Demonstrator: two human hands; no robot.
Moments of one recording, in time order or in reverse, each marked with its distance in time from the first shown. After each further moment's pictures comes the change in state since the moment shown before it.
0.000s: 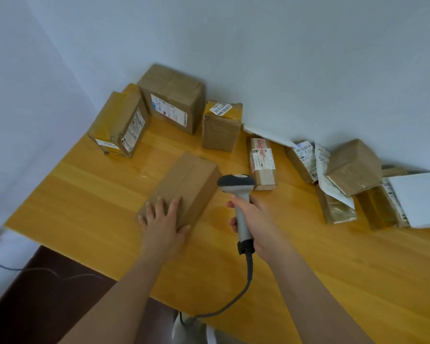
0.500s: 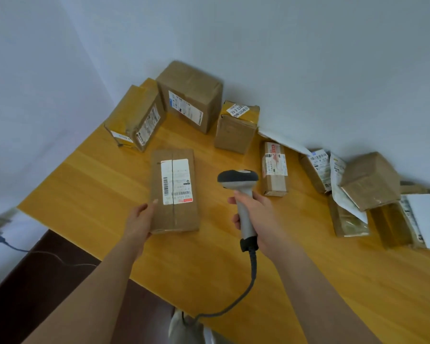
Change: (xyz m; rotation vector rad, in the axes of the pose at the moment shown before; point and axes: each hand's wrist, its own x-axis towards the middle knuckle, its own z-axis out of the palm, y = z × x) left_hand 0.006 -0.052 -0.014 -1.327 -0.019 -0.621; right_hand 0.013 -0.008 0.011 -0.059 -0.070 -0.030
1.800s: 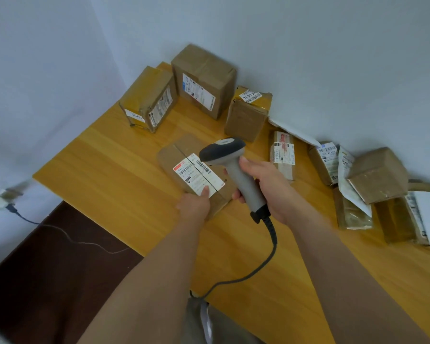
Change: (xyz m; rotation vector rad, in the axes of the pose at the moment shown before) left_hand -0.029 -0.007 0.102 0.340 0.115 -0.084; right_hand -0.034 -0.044 0.004 -0.245 -0.302 -0.106
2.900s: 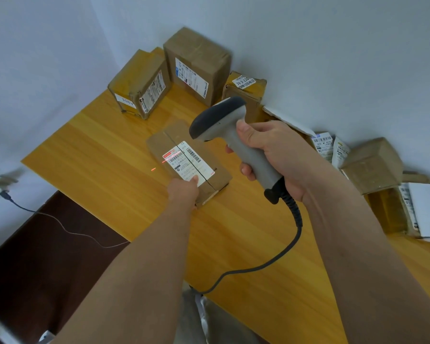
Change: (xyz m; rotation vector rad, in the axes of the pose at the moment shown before) left_hand -0.008 0.010 0.004 -0.246 0.015 -0.042; right_hand -0.033 -0.045 -0.018 -0.196 0.008 -0.091
